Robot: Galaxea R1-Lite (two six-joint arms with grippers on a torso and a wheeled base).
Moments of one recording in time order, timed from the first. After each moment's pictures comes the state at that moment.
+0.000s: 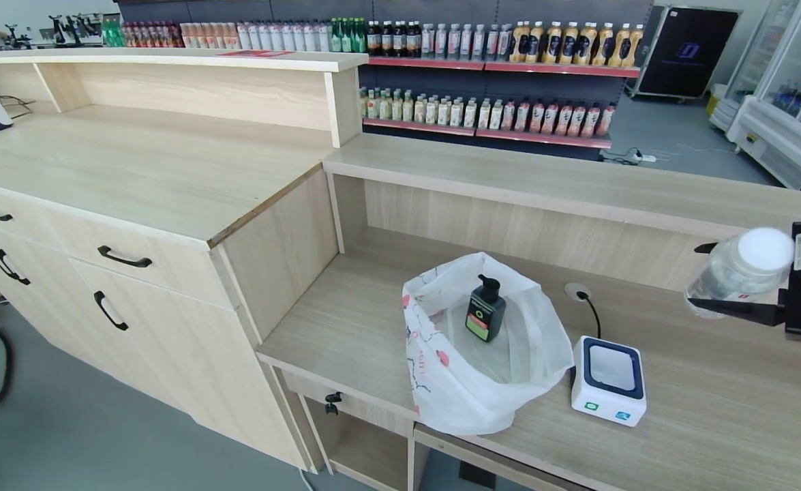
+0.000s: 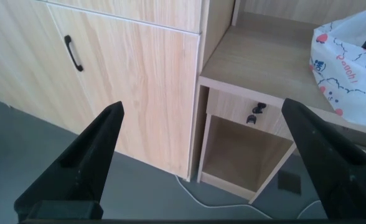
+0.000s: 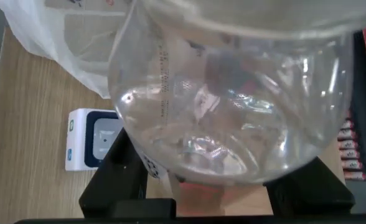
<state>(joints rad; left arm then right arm) 0.00 0.00 0.00 0.00 0.02 -0.02 -0.31 1.51 -0.96 0.05 0.92 -1.48</state>
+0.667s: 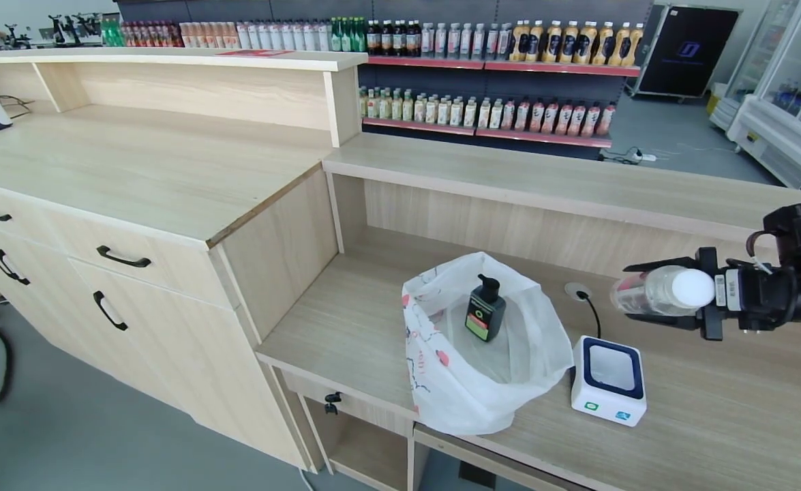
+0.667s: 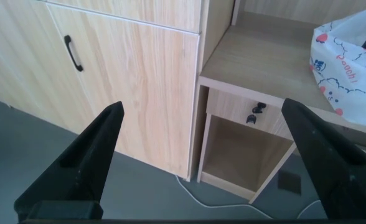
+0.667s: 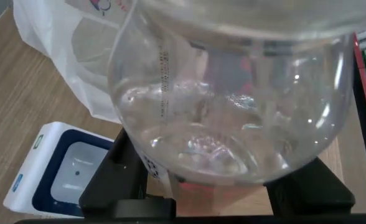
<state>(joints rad) 0.00 0.00 0.00 0.00 0.02 -0.02 -0.24 1.85 -1.09 0.05 1.10 -1.81</state>
